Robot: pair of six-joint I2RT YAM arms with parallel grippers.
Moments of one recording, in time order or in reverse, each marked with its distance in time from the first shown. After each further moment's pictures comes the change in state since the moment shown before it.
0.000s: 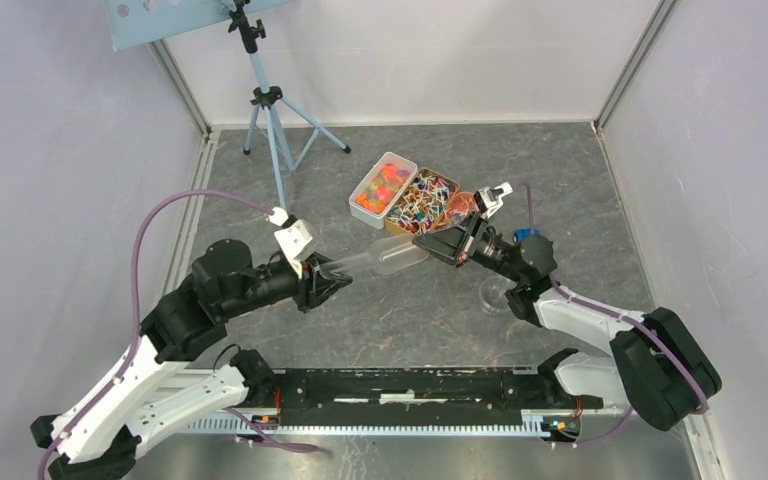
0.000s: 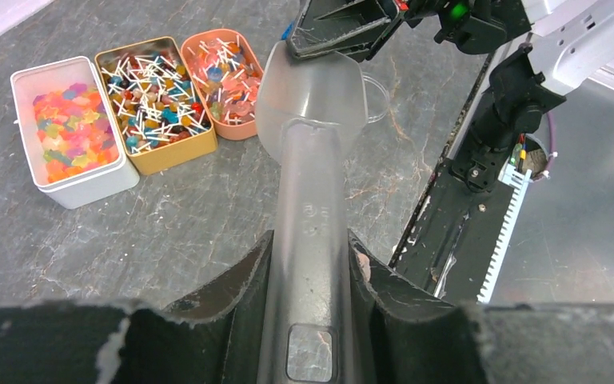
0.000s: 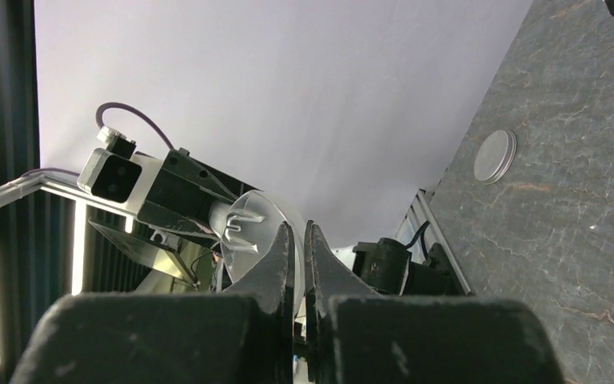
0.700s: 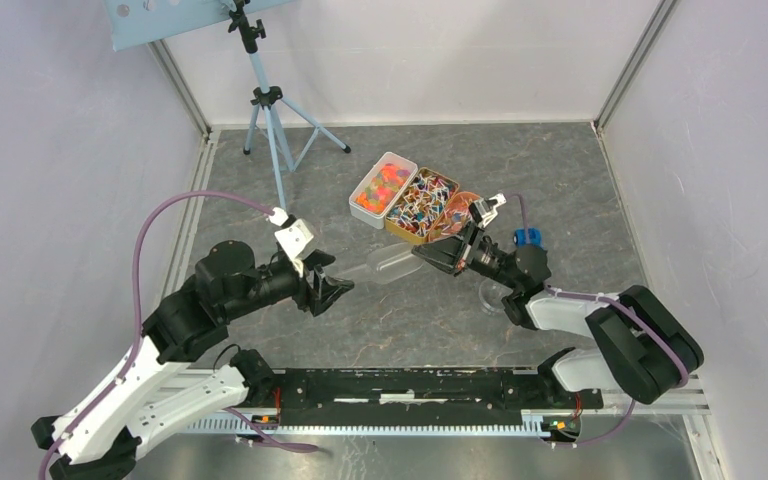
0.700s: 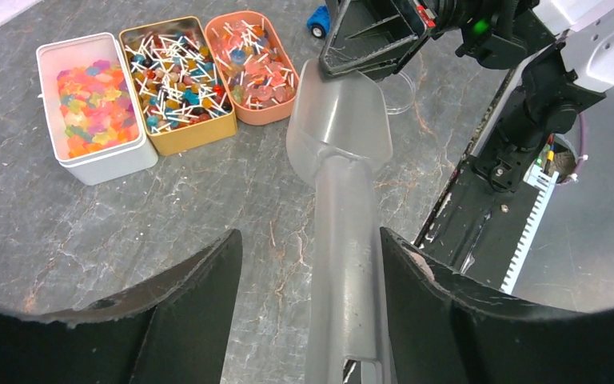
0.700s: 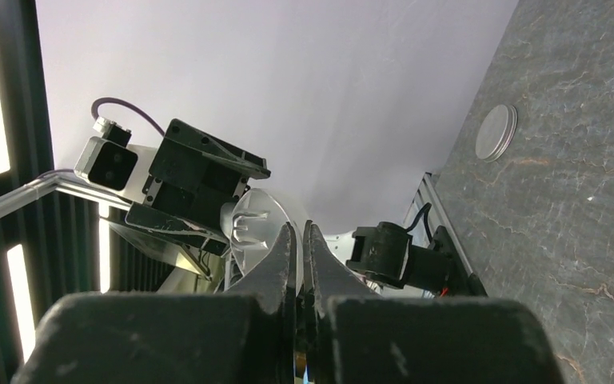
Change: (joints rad) left arm 0.004 -0.011 -0.025 -0.016 -0.047 -0.001; right arm 0.000 0.134 -0.077 0.206 -0.019 0.071
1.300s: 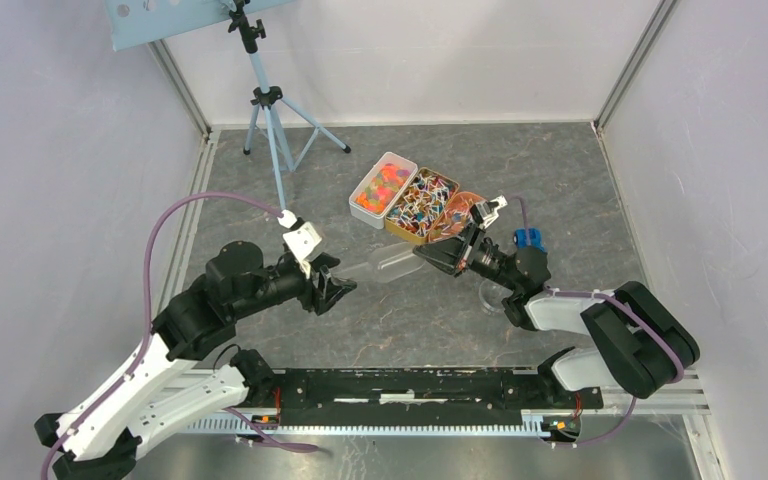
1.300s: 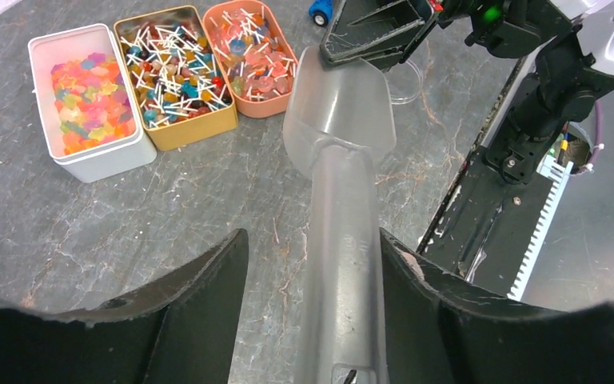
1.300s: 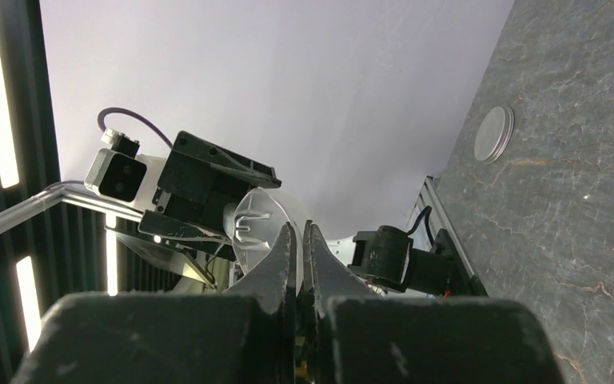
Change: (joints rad) left arm 0.001 0.007 -0.046 0.027 0.003 0.018; right arm -0.001 0.030 -0.021 0.054 0.008 0.026
